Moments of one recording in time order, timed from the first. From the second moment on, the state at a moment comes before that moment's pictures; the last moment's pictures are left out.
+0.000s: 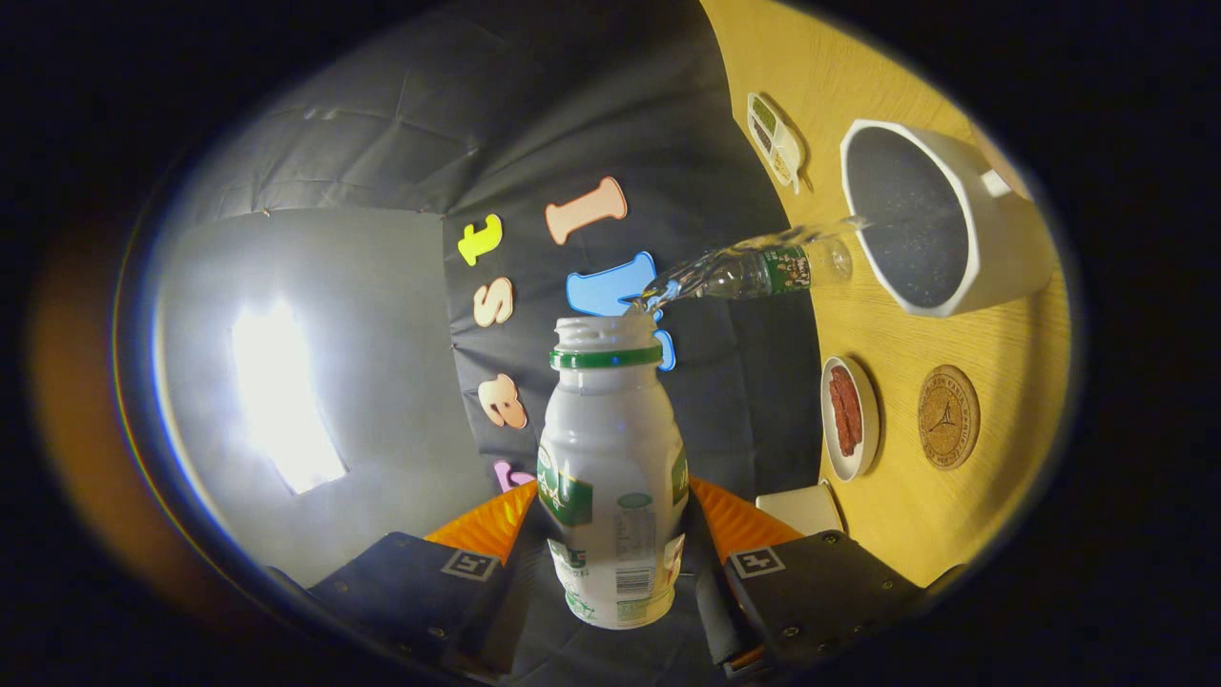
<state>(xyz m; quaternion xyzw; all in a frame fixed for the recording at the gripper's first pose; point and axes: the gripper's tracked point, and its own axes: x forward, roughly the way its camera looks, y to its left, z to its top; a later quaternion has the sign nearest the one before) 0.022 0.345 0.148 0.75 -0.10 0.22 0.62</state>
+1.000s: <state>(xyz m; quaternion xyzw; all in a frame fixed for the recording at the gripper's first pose) 0.020 0.351 0.147 0.76 -0.10 0.22 0.60</state>
